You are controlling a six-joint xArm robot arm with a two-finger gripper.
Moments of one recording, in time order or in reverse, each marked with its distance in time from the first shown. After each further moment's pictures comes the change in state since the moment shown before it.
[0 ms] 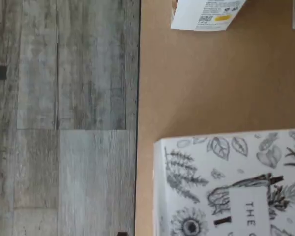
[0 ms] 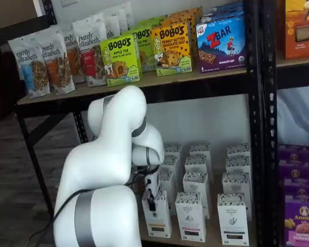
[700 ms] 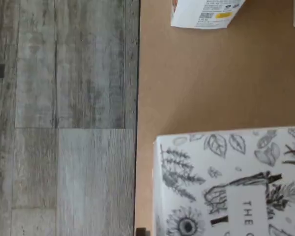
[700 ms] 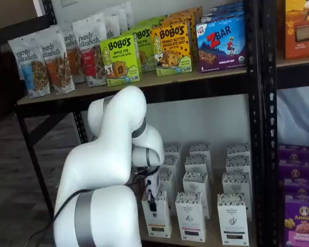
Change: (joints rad) arm 0.001 0.003 0.005 -0.005 -0.012 0.005
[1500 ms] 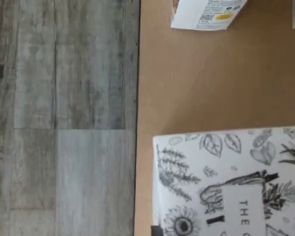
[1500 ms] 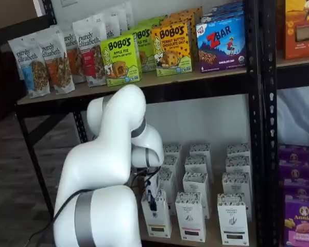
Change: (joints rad) arm 0.004 -0.018 0.037 0.000 -0.037 0.002
